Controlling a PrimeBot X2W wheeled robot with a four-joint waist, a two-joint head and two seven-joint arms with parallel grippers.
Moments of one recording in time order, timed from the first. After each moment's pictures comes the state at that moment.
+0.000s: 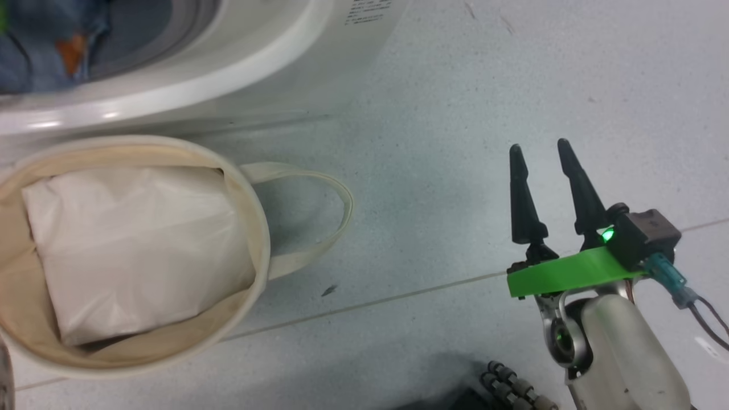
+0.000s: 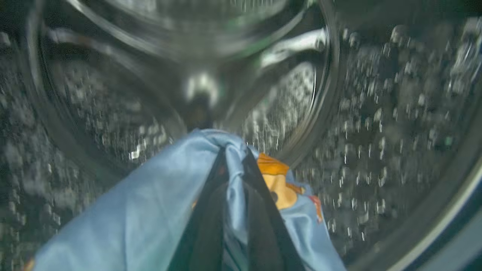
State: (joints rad) left arm -1.18 0.37 -0.02 0.74 -0.35 -0.12 -0.26; right arm -0.32 -0.08 0.22 0.12 0.28 0.12 -0.25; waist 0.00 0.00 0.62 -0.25
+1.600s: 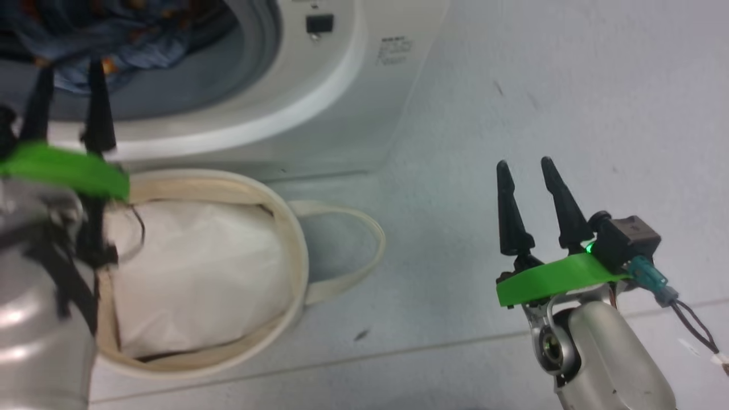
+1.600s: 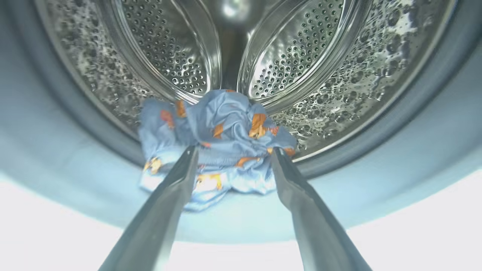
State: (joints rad) left arm -0.88 0.24 0.03 0.84 -0.34 -0.12 -0.26; right arm -0.32 -0.06 0.24 0.19 0.32 0.12 -0.25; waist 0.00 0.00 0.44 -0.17
